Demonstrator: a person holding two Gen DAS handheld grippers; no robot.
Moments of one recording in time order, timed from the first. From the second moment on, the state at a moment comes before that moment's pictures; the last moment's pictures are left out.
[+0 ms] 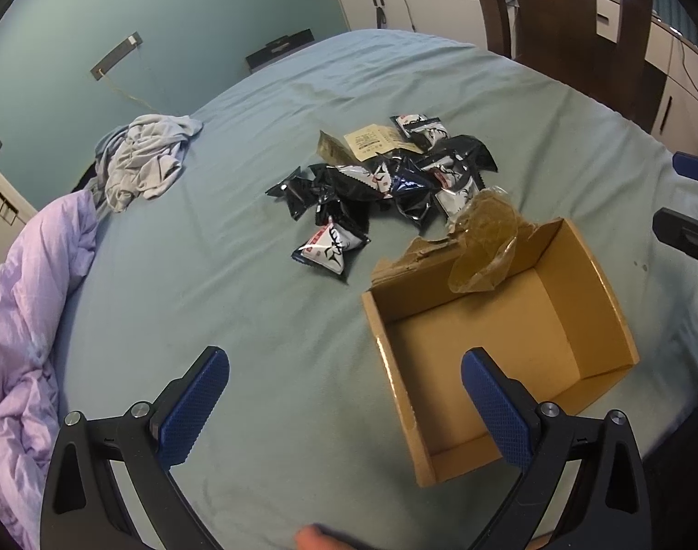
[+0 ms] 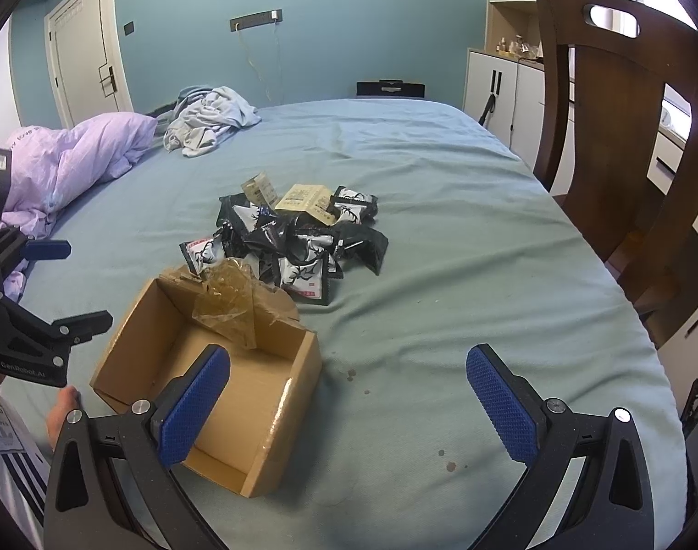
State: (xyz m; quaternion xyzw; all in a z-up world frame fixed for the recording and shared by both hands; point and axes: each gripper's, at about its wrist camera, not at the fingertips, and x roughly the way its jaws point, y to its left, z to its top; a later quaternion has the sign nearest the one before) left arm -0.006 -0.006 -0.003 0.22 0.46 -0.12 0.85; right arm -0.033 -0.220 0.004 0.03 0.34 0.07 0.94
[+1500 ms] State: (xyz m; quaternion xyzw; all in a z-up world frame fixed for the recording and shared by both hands) left arm 0.013 0.011 0.003 0.16 0.47 -0.13 0.86; right arm 0.144 -0.246 -0.048 0.10 0.41 0.06 0.90
